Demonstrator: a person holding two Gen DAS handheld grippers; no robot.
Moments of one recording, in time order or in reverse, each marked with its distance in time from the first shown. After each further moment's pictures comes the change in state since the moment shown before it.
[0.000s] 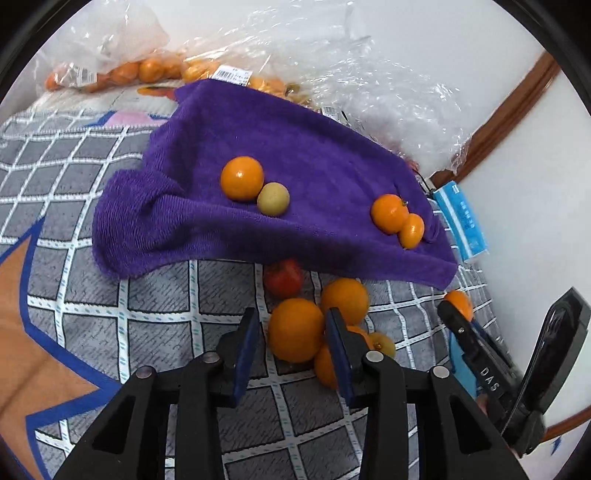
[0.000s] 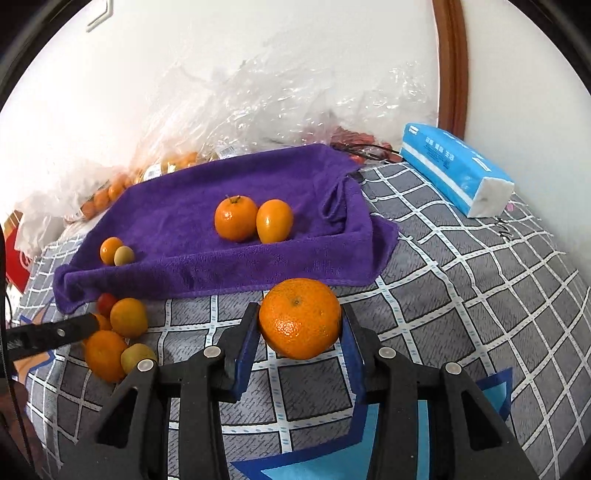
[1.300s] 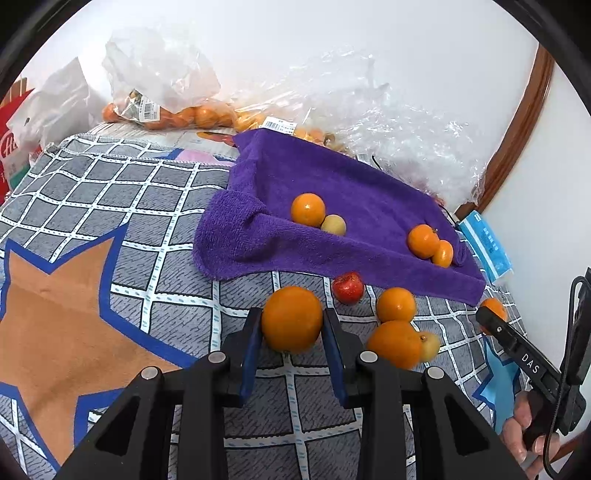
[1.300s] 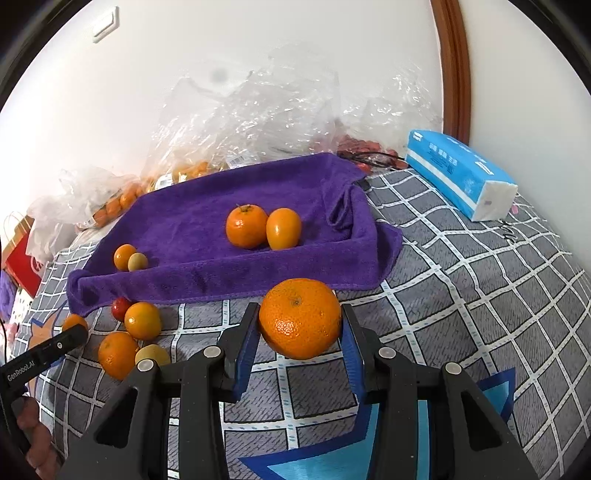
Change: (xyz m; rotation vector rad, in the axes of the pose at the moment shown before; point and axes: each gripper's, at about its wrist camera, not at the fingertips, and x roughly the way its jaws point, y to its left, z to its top) left arm -0.030 0.026 -0.030 0.026 -0.234 0.144; right arm -0.008 0.006 -0.001 -0.008 -0.035 0.028
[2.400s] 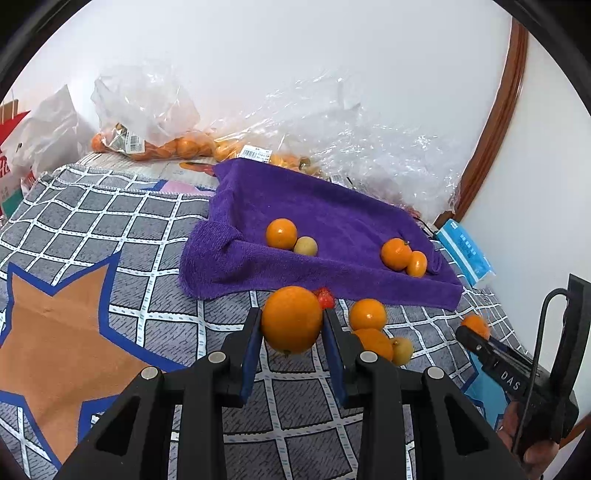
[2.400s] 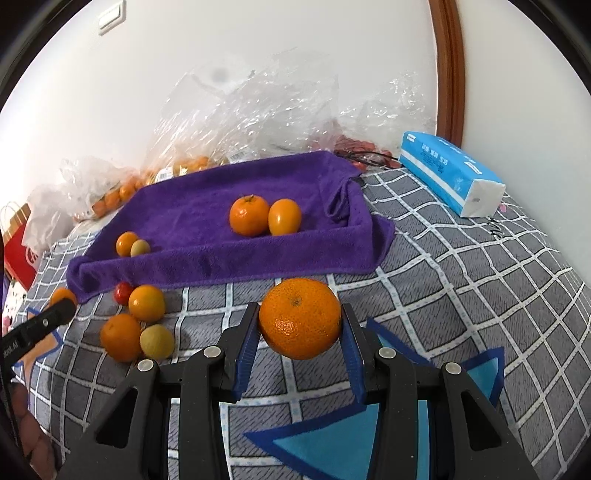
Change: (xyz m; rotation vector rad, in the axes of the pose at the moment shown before) left arm -0.021 -0.011 -0.004 0.063 -0.100 -0.057; right arm -0.015 0.011 -0.014 -0.019 0.007 -0.033
